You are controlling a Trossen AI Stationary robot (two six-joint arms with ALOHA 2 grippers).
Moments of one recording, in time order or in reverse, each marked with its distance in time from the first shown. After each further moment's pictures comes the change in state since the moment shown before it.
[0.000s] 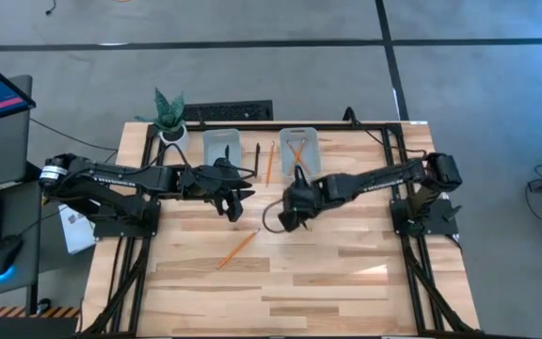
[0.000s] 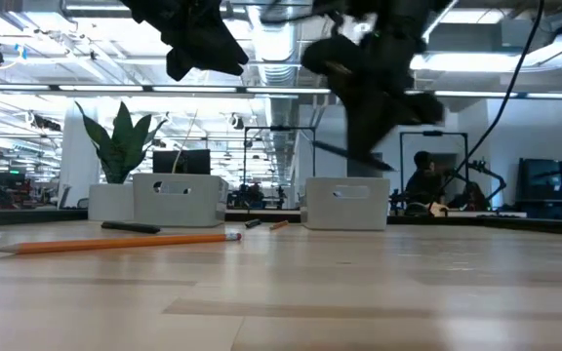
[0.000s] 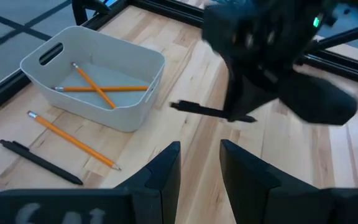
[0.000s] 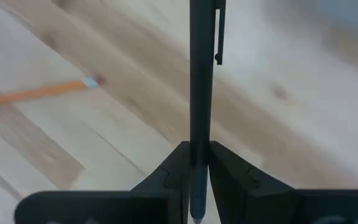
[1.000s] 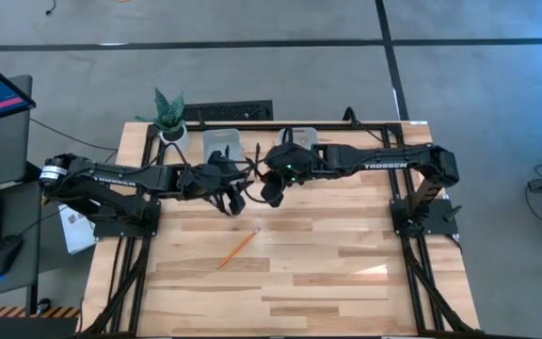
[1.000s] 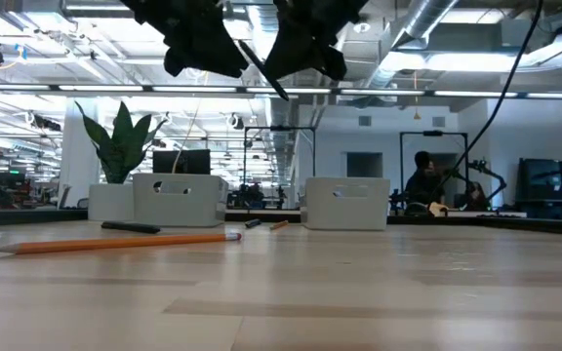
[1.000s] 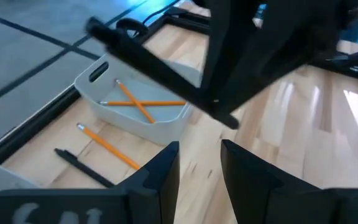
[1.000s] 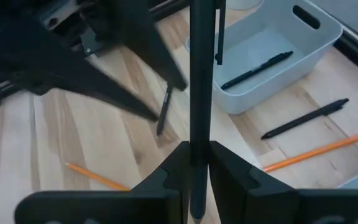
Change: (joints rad) left arm 0.002 0.000 0.000 0.012 -0.154 0.039; right arm -0.144 -0.003 0.214 0.254 -0.016 -0.611
